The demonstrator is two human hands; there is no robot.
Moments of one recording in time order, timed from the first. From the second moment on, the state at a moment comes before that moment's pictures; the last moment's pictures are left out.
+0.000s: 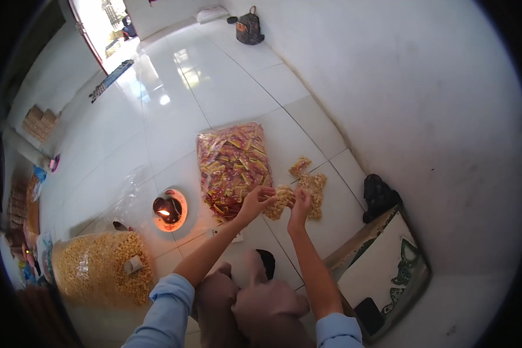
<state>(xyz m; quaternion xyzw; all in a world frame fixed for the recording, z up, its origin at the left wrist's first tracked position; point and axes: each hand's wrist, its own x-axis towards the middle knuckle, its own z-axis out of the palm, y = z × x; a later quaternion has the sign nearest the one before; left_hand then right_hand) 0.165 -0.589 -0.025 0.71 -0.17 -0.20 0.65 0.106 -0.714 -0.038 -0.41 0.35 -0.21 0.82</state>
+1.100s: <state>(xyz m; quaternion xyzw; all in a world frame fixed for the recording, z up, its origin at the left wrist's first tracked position) 0.004 -0.282 -0.136 0.89 0.18 -0.11 0.39 0.023 -0.642 -0.190 -0.92 0.13 0.17 0.34</state>
